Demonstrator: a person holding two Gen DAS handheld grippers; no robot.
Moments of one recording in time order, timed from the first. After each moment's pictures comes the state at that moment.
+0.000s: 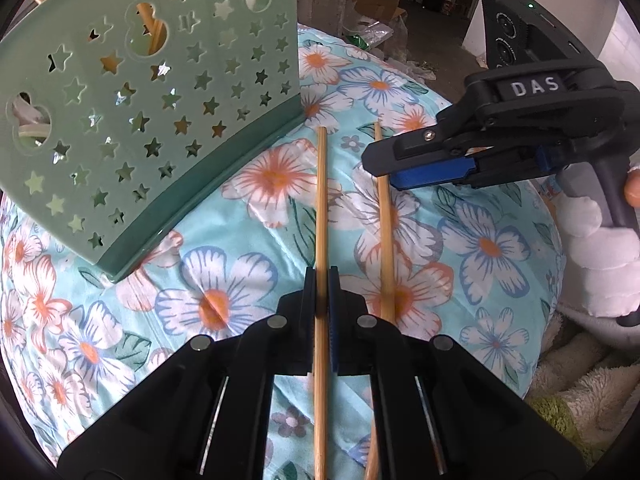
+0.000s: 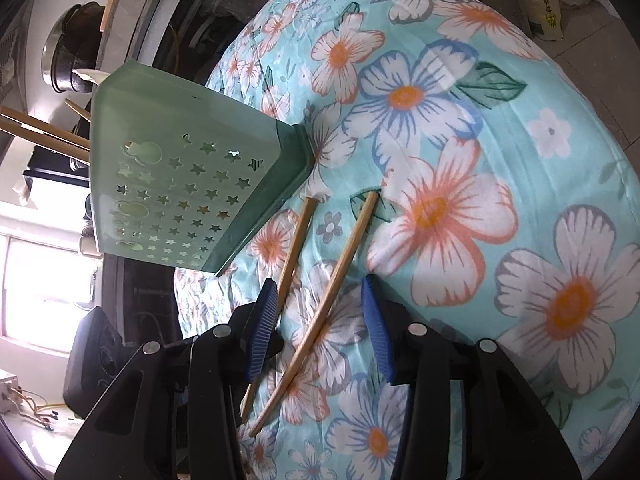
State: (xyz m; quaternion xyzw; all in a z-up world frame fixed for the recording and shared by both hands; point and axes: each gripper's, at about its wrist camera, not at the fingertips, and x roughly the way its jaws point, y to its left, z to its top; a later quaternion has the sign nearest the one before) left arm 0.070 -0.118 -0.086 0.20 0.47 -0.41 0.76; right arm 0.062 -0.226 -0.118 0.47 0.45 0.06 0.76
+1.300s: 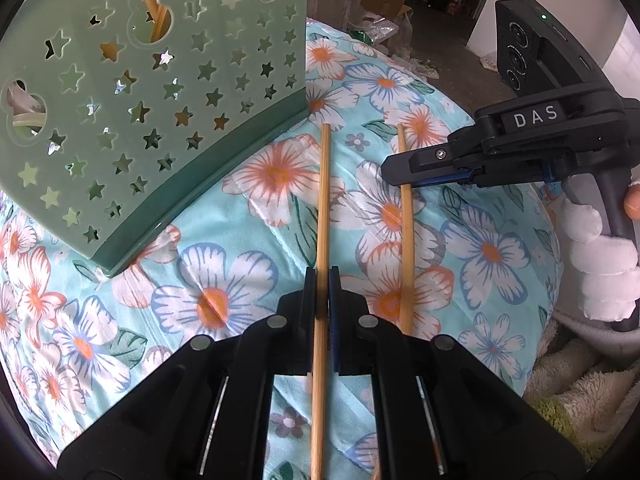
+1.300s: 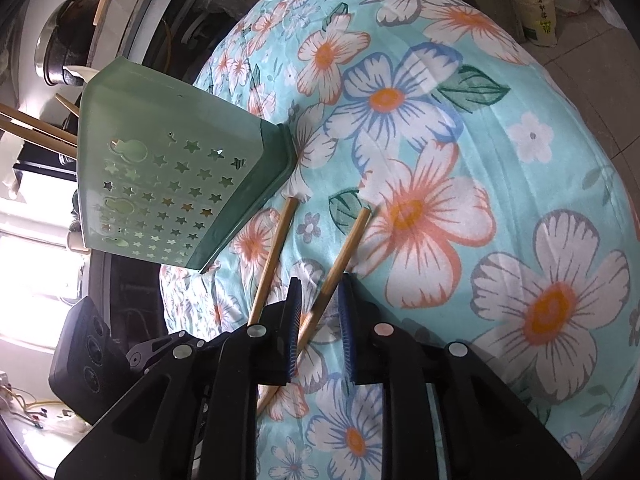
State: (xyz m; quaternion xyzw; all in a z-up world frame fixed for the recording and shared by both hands) left arm 0.074 -0.110 -0.081 0.19 0.48 -0.41 0.75; right arm 0.066 -0.229 -0.120 0.45 0.47 0.04 0.76
